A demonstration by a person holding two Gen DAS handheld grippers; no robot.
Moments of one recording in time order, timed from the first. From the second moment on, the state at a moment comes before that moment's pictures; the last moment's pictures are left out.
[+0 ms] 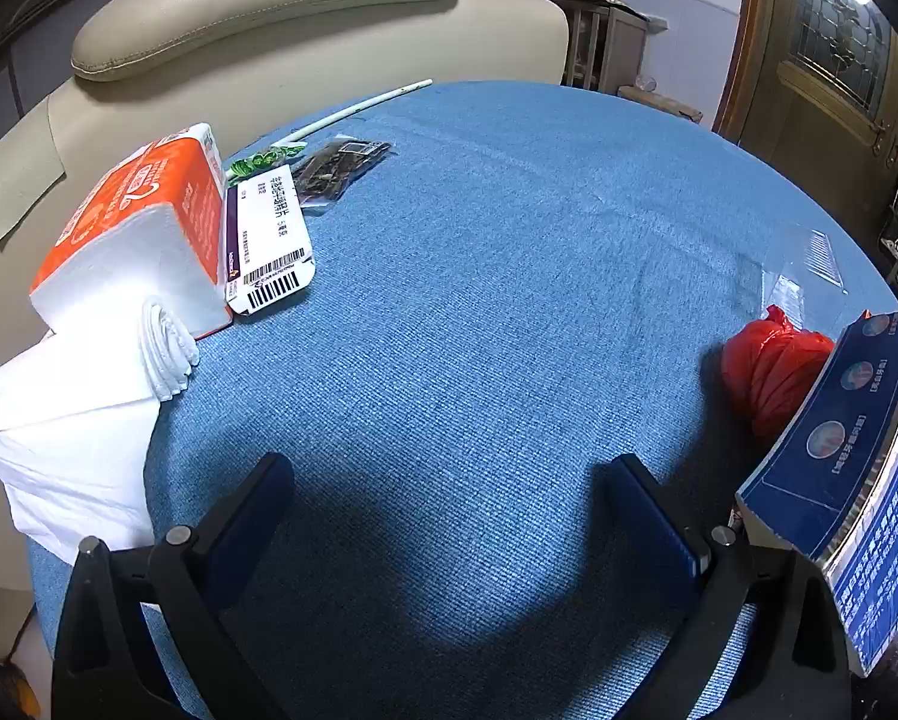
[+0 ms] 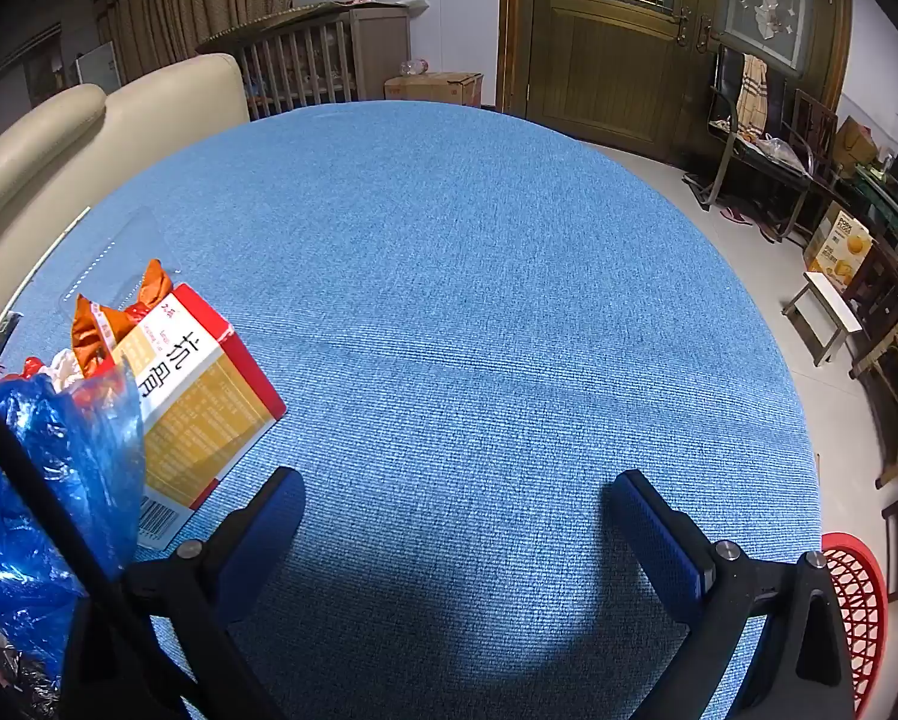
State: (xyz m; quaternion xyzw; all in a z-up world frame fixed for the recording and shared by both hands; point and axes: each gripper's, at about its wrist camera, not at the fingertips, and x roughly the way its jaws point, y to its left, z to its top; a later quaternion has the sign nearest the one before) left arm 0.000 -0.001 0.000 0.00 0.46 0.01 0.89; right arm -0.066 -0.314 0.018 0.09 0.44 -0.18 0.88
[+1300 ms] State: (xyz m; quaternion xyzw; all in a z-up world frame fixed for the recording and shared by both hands) left arm -0.081 -0.005 0.065 -0.02 0.41 -0.04 0.91; right arm -0.164 -0.298 0.088 0.07 0.37 -0.10 0.92
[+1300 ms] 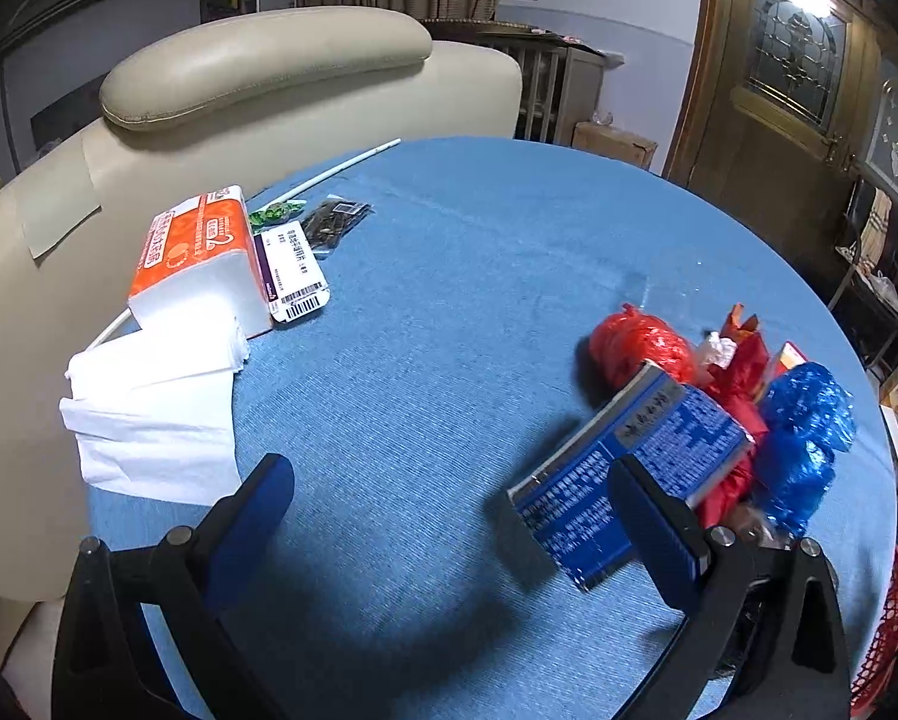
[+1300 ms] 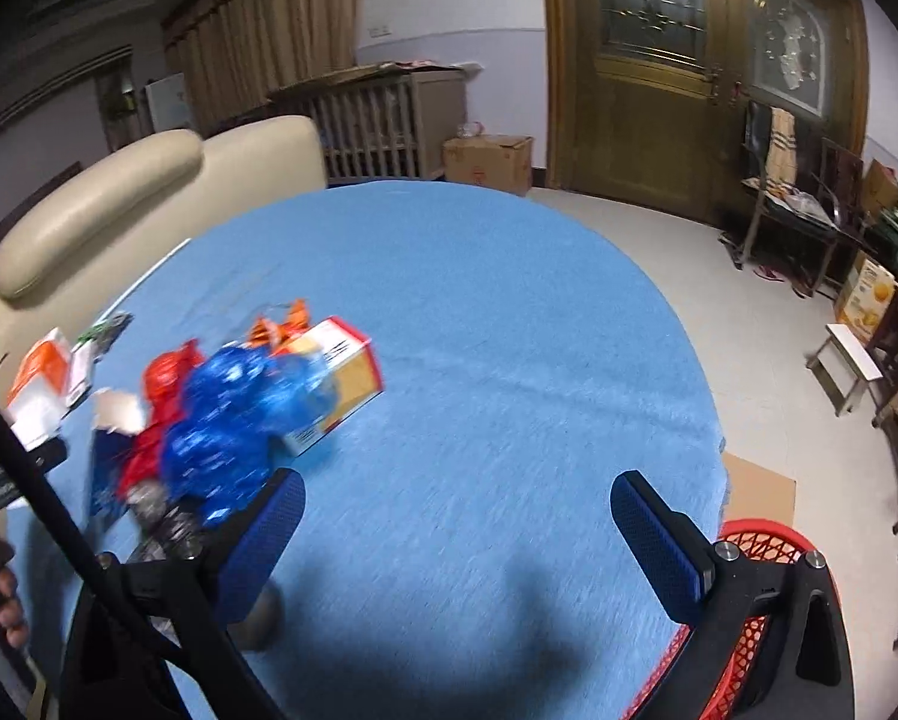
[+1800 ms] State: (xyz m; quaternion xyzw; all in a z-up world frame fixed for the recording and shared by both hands) left arm -0.103 -0.014 0.073 -0.01 0.41 -0.05 0.91; right arm -0.197 -0.256 0.091 0.05 0.37 -0.04 0.92
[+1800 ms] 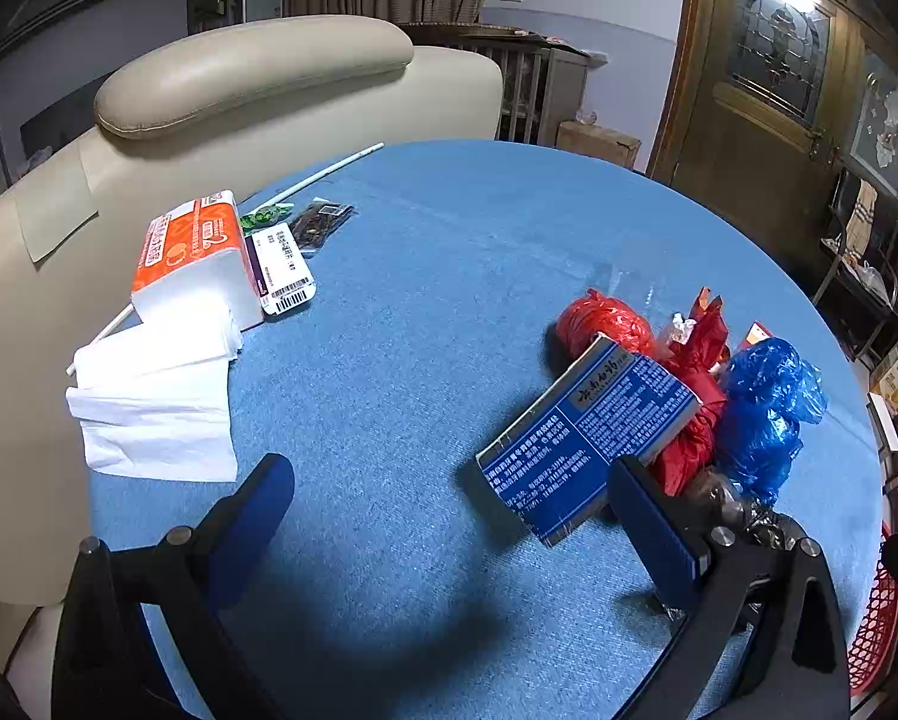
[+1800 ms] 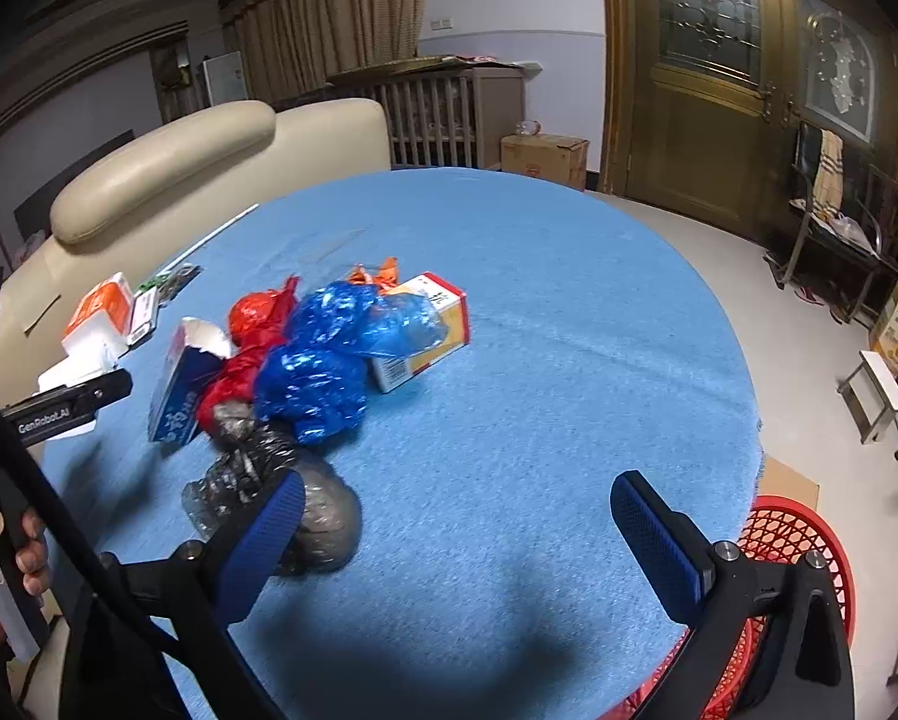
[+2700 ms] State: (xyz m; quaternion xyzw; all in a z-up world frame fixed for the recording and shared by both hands) left arm -0.113 -0.019 0.079 -0.01 0.41 -0.06 0.91; right arm -0.201 -0.239 0.089 0.05 0.38 0.00 0.92
